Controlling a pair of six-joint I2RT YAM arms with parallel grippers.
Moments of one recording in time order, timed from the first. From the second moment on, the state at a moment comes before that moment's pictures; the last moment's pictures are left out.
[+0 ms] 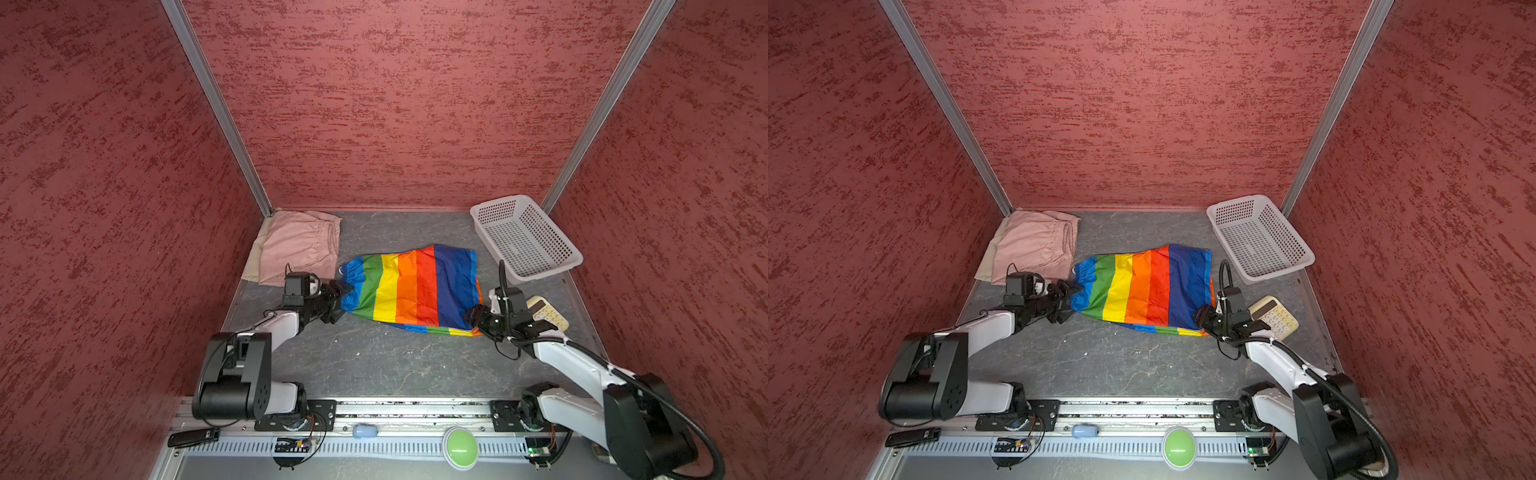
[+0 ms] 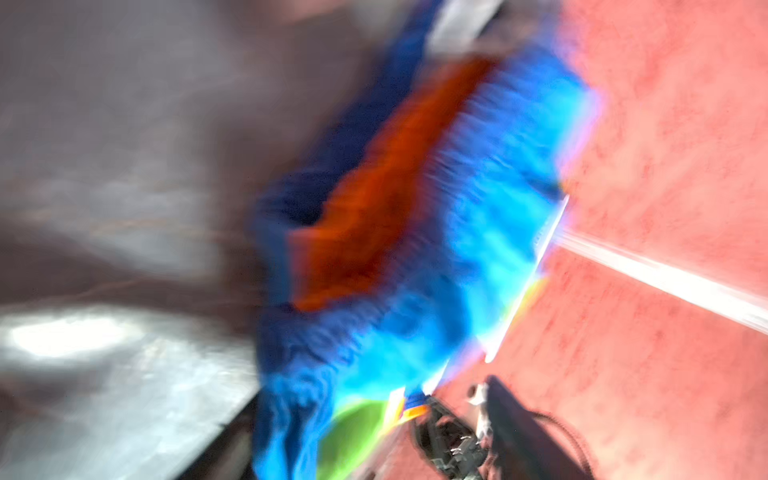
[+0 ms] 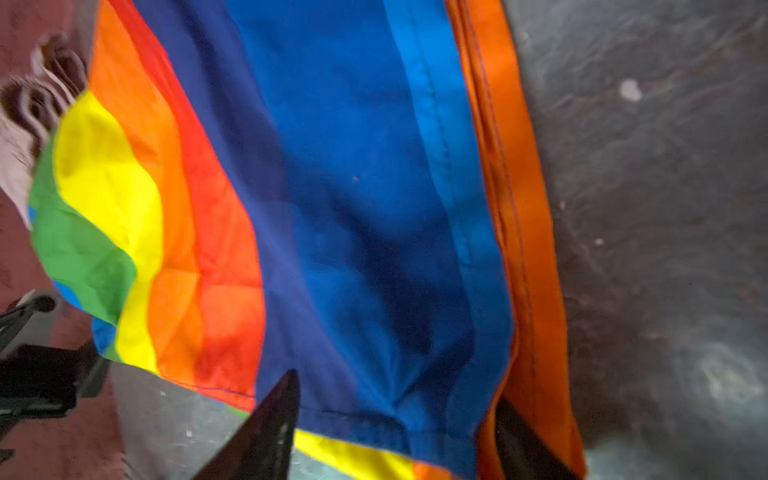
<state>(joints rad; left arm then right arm) 0.01 1.32 0.55 0.01 0.68 -1.15 0.28 1.08 0.45 -0.26 -0.28 0.79</state>
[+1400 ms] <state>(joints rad) -0.13 1.91 0.98 0.21 0.57 -1.04 0.17 2.05 1.16 0.24 -0.59 0.76</state>
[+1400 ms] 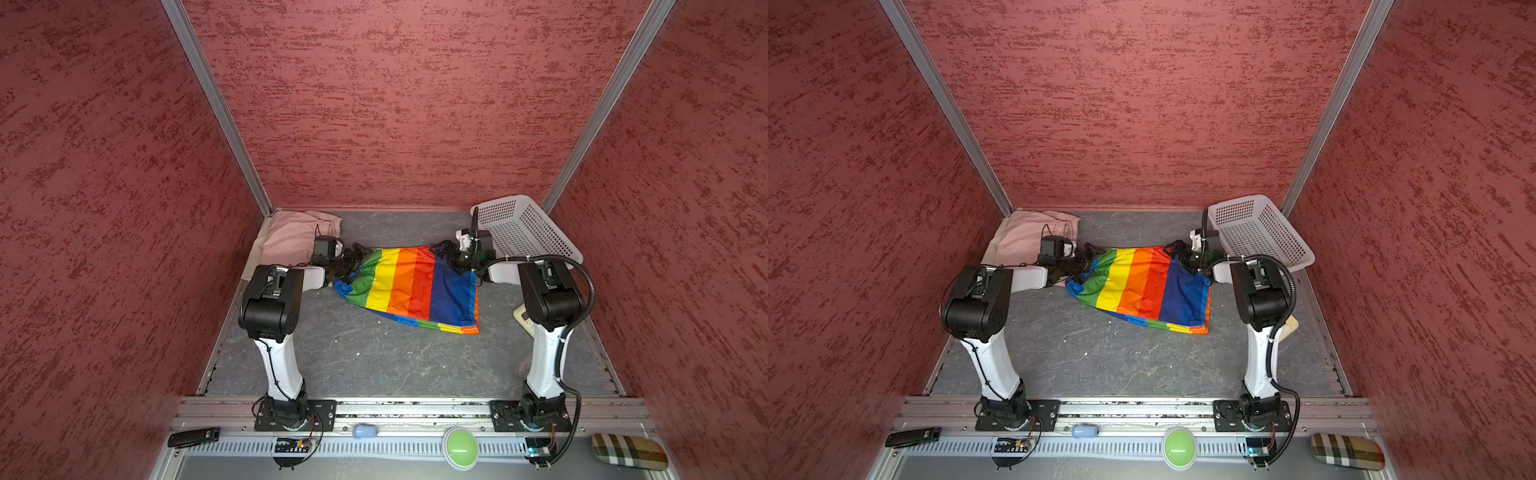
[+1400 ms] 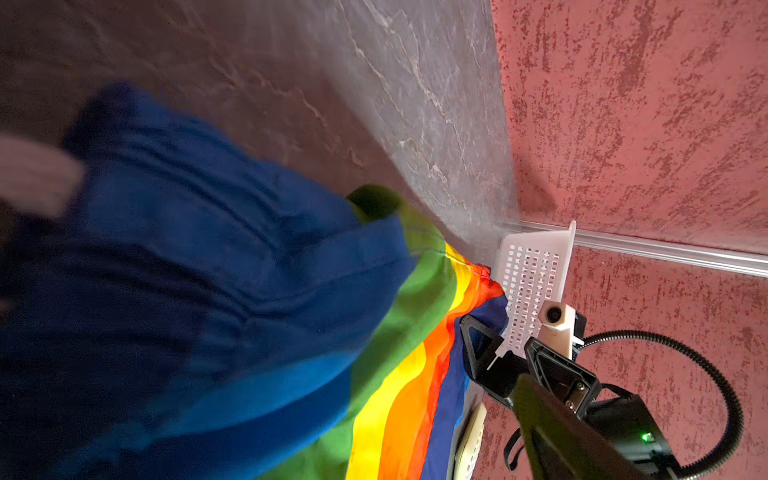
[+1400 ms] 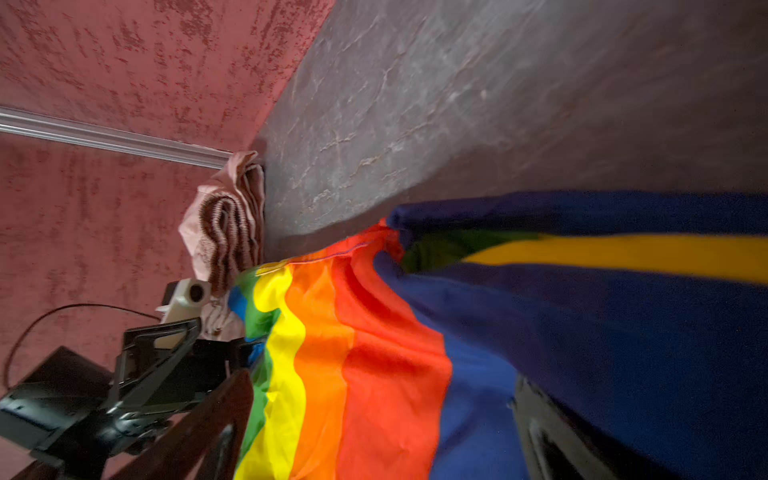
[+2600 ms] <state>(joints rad) -0.25 1.66 0.93 -0.55 0.36 -0.56 0.09 1.41 0.79 -0.37 -0.28 0.45</state>
